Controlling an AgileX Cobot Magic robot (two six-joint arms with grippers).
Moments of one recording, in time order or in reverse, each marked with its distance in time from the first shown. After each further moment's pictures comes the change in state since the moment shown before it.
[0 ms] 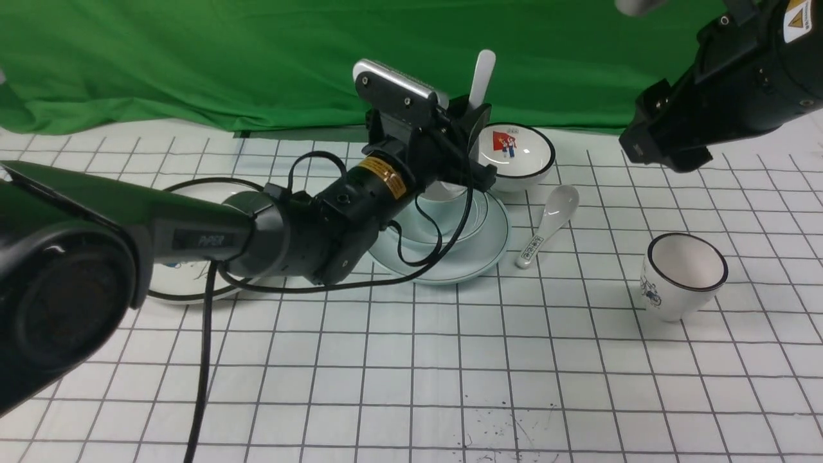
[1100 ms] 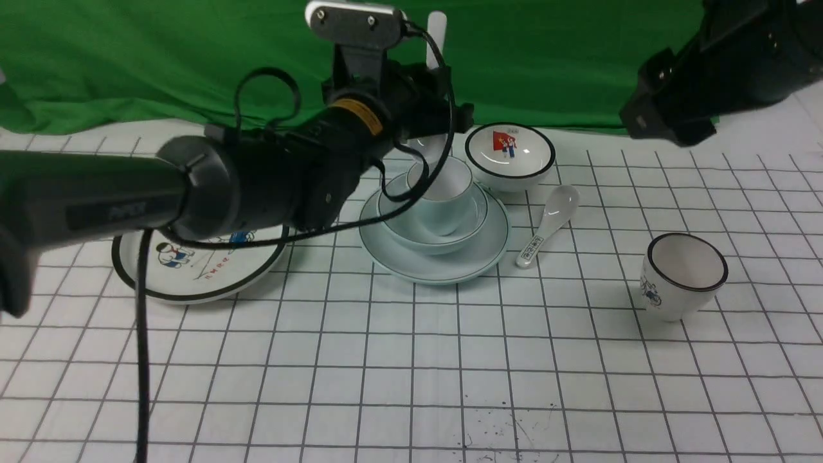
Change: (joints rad) right arm 0.000 0.007 -0.045 0.009 0.027 -0.011; left arm -0.014 -0.181 0.000 -0.106 0.340 -0.050
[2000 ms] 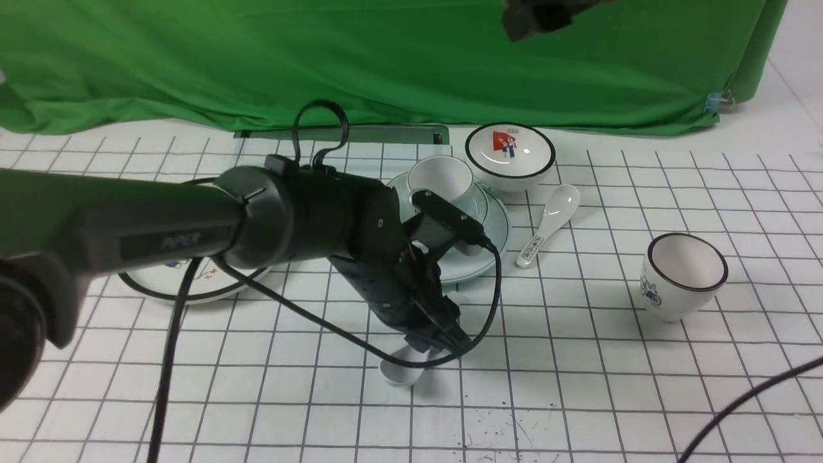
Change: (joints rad) right arm 0.000 0.455 -0.712 0.117 0.200 -0.027; left arm -0.109 0.006 -0.002 -0.312 1.088 0.512
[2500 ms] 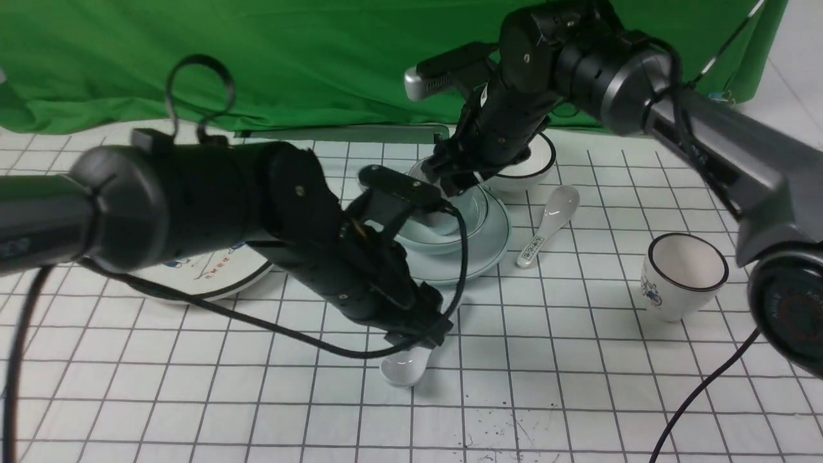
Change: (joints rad) right arm 0.010 0.395 0.000 0.047 -0.162 0.010; left arm 0.033 -0.229 0.141 -0.168 0.035 0.080
